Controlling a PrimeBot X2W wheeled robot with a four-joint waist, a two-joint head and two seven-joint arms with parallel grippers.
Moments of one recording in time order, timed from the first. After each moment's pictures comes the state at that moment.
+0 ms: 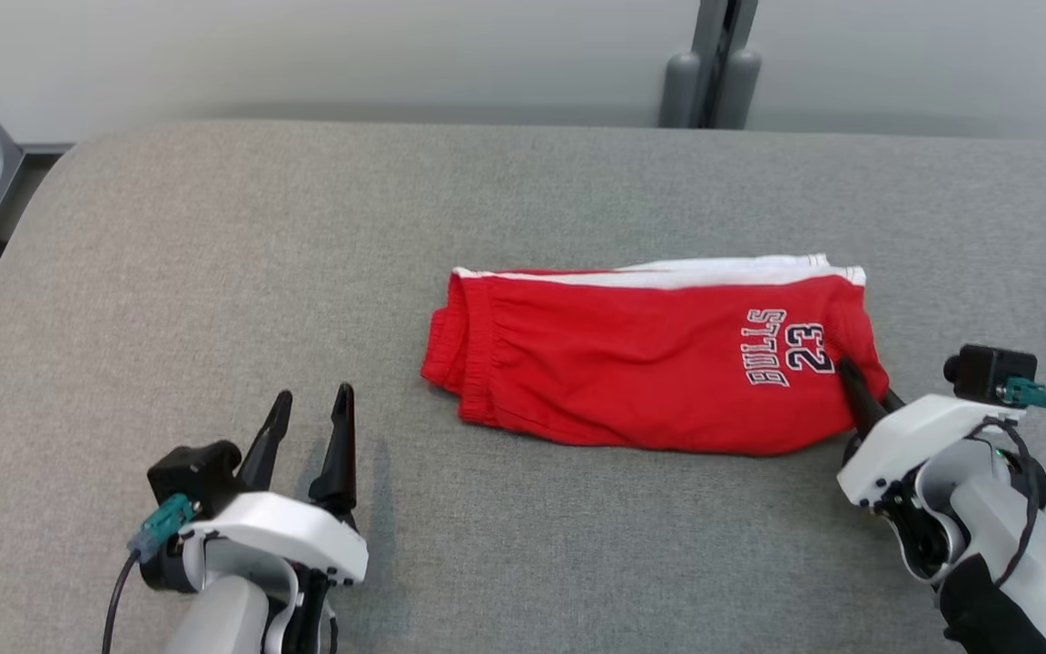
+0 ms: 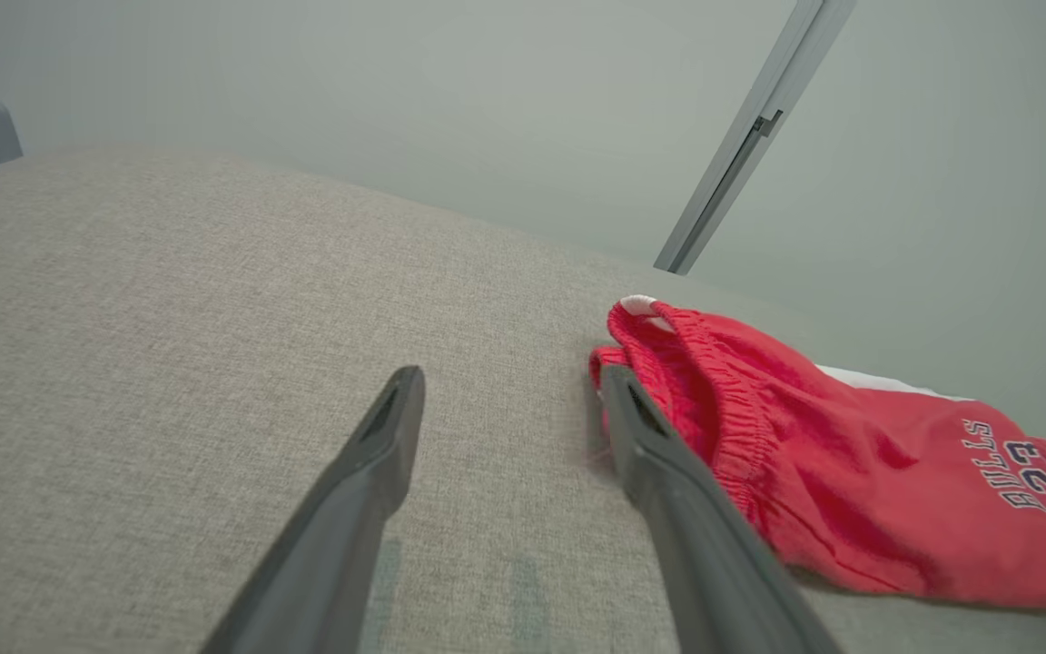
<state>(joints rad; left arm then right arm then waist) -0.30 0.05 -0.19 0.56 -0.48 -0.05 -0.26 -0.65 -0.23 0.57 1.00 0.91 0.13 -0.20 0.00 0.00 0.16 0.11</state>
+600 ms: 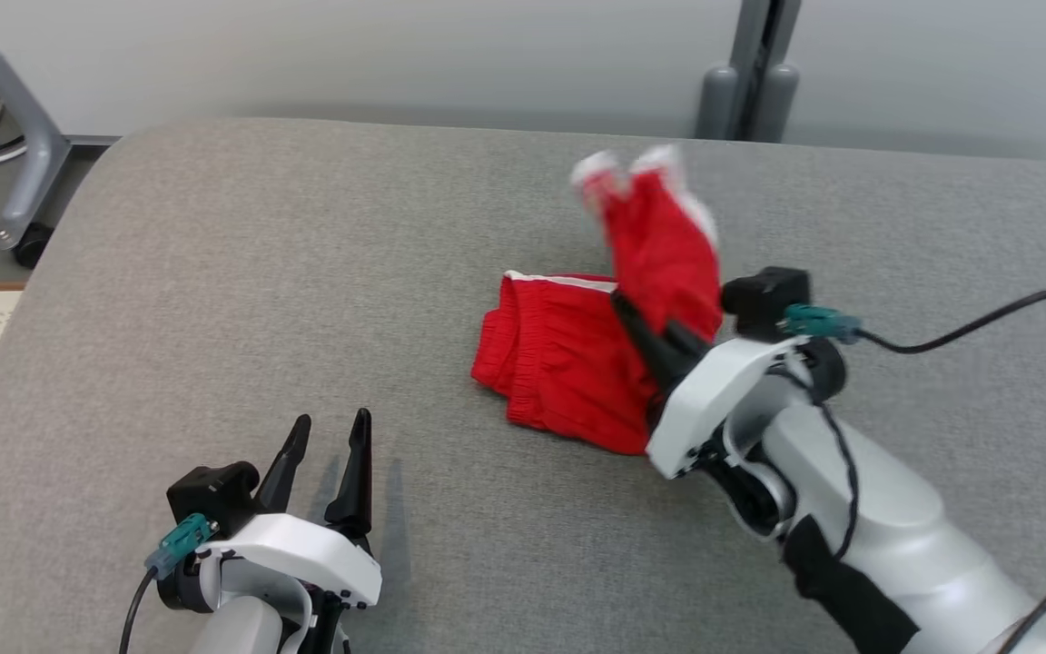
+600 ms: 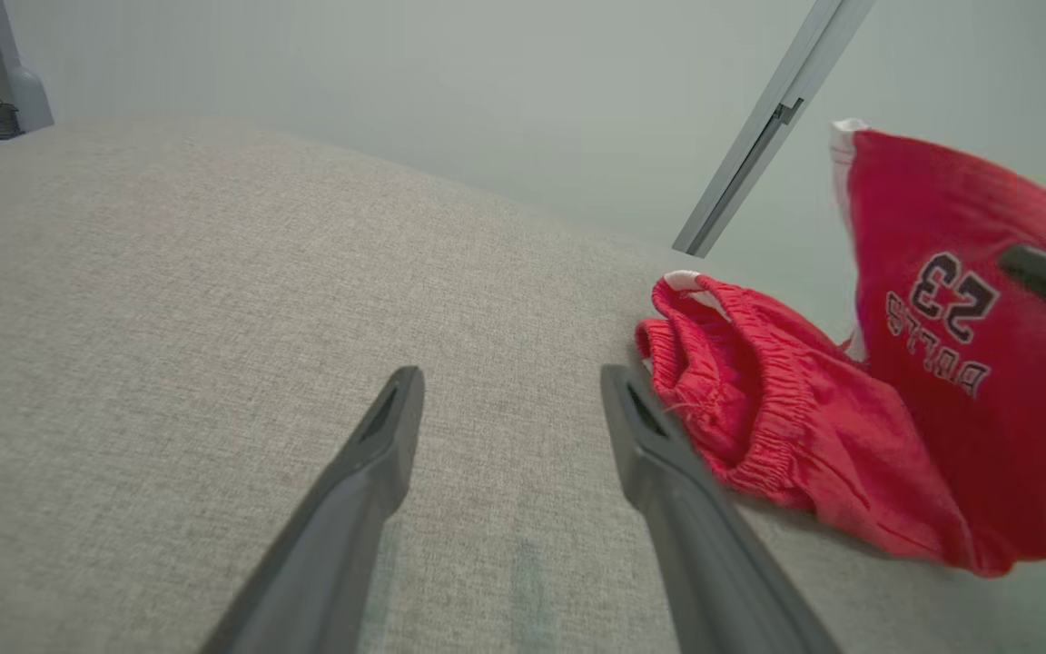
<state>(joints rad) -0.25 0.05 -0.22 0.56 -0.50 -0.06 -0.26 -0.77 -0.09 0.82 0.79 0.80 0.13 -0.20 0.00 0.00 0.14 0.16</state>
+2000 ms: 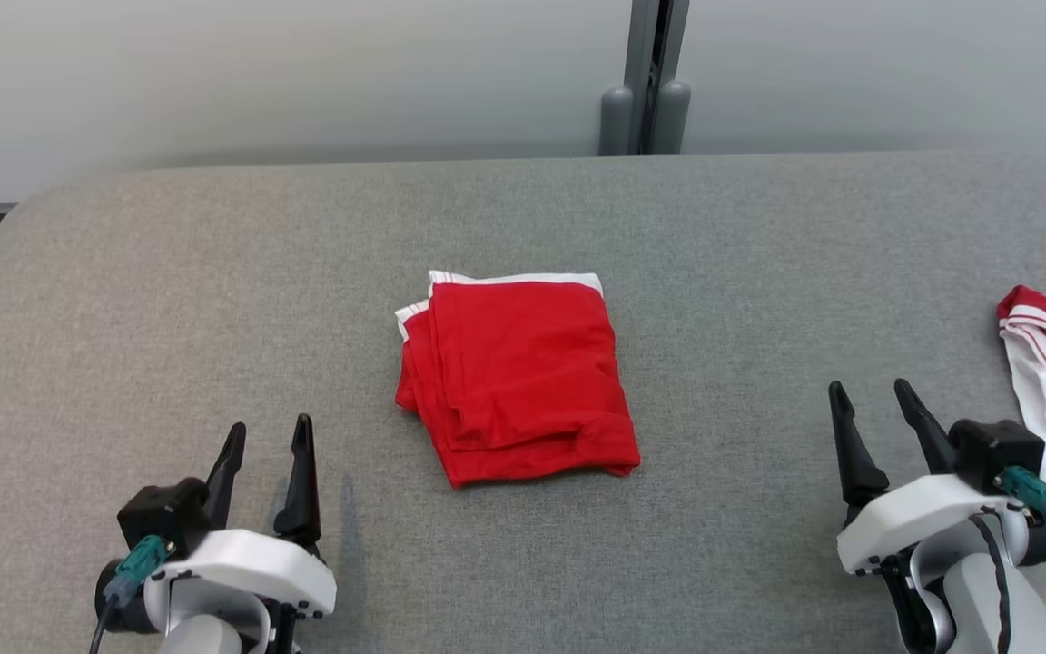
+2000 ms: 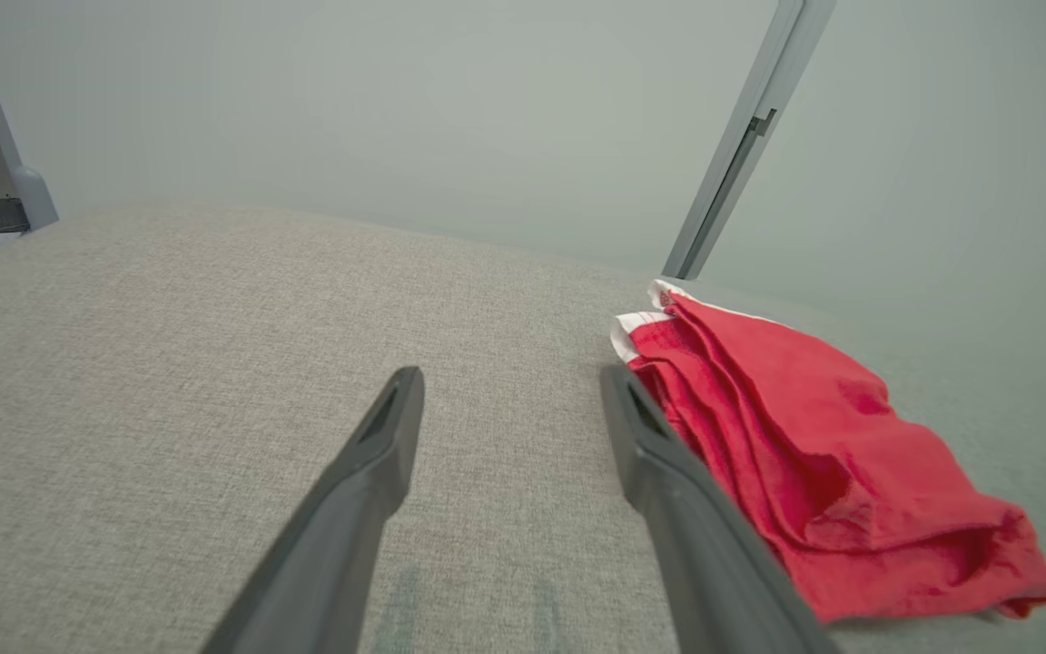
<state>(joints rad) -0.20 0.05 -0.09 0.49 -0.36 -0.01 -0.26 -0.34 -0.09 0.07 0.63 0.24 0.13 -0.26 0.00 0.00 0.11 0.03</state>
